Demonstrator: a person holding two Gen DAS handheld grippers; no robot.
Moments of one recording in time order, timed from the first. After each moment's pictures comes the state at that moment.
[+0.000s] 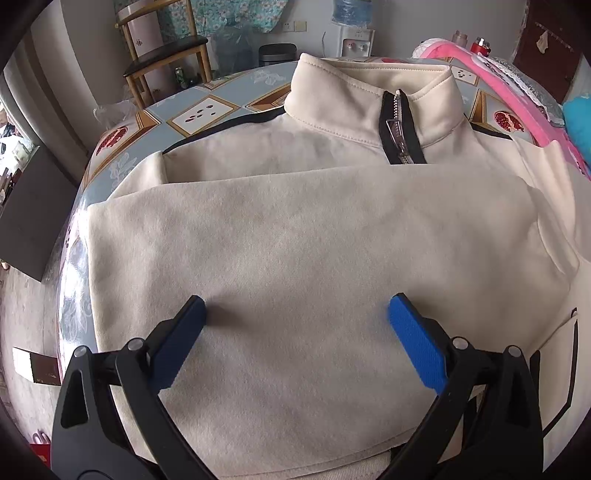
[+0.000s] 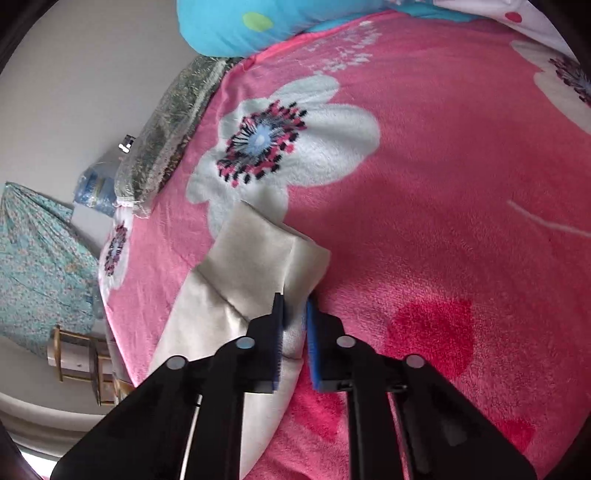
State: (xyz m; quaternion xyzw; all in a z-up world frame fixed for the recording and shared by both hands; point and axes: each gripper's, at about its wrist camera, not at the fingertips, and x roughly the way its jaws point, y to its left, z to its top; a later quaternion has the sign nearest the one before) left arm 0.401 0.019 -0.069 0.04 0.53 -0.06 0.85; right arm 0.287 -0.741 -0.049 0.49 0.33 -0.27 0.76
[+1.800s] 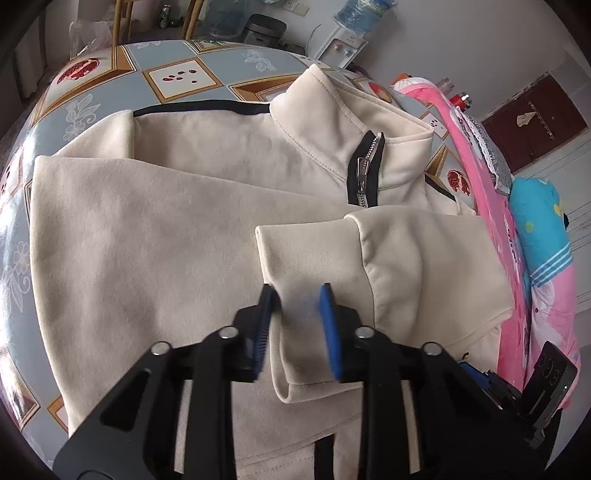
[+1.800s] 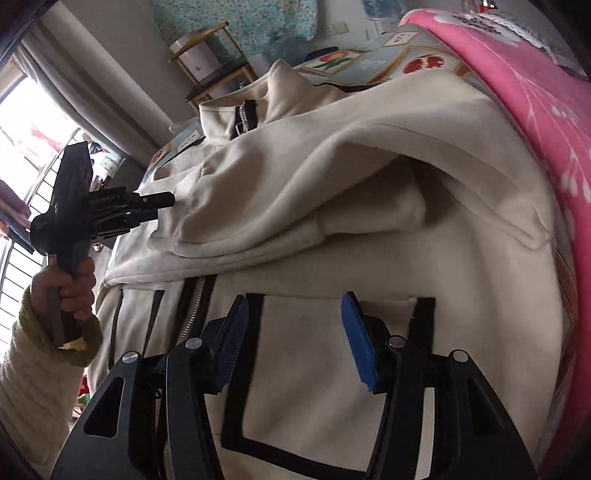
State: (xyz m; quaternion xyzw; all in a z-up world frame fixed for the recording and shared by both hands) left arm 0.422 0.042 -0.057 -0.17 0.56 -0.15 0.80; right arm 0.284 -0.289 -0.068 0.16 0.50 0.14 0.84
